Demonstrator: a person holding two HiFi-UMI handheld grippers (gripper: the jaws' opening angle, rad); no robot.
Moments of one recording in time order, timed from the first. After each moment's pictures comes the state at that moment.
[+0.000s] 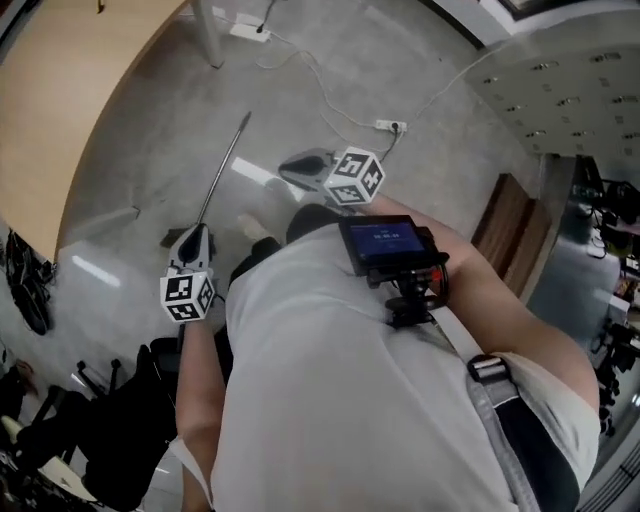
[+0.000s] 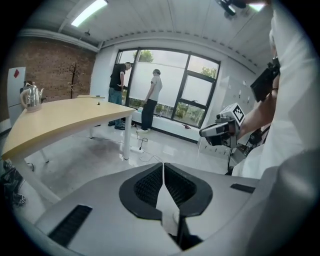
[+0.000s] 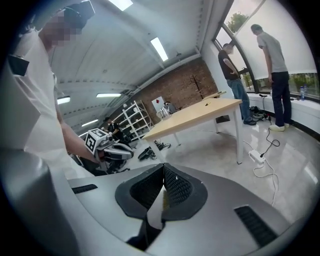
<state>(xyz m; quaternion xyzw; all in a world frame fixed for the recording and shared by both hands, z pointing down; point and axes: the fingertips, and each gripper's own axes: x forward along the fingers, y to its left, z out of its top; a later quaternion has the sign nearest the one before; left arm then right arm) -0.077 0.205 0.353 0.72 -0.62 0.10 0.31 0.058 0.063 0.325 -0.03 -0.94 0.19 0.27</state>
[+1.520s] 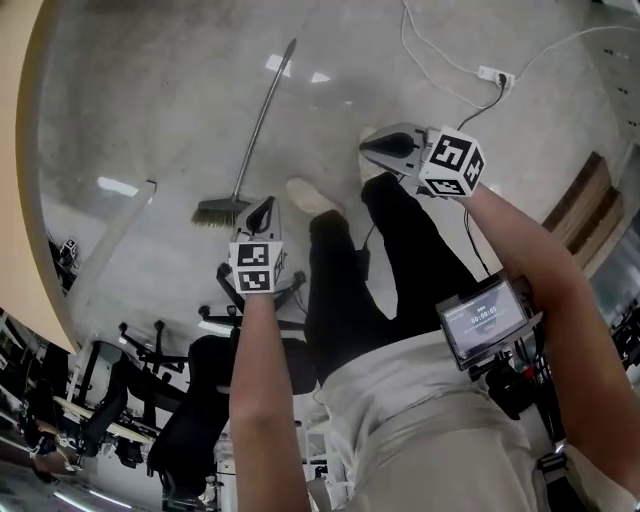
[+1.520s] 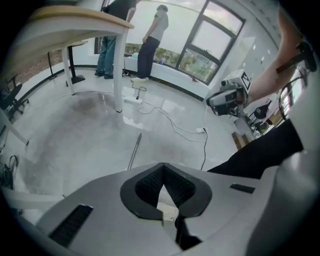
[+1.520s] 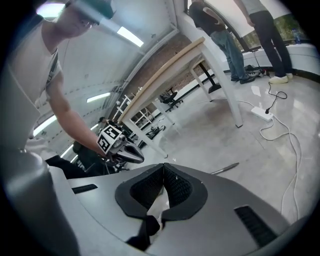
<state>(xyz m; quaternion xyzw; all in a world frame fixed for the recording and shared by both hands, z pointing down) -0.043 0.118 0.632 0.68 -0.50 0.27 0.45 0.082 -0.028 0.563 -0.08 -0.89 0.31 0.33</state>
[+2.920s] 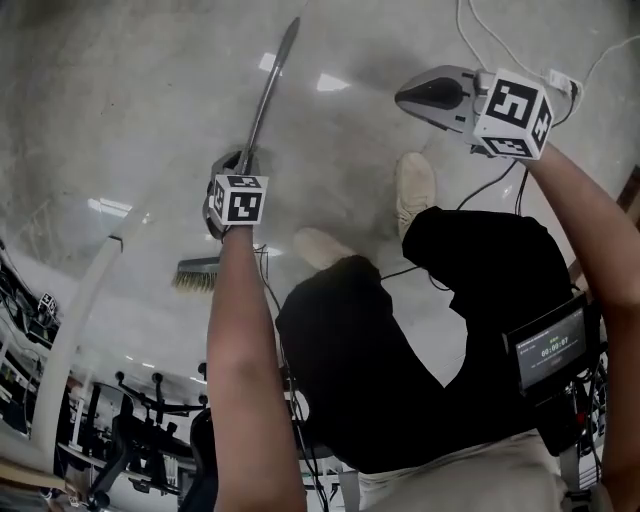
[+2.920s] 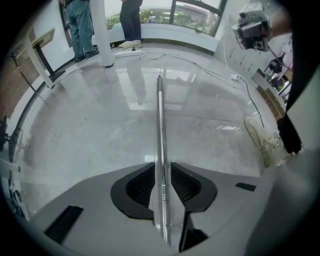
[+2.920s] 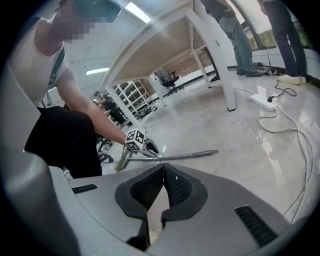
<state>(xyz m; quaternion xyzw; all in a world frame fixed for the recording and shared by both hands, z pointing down) -0.100 0.053 1.007 0.65 -0.45 0.45 0.42 0.093 -0.117 0.783 -0.10 -0.89 0.21 0.40</state>
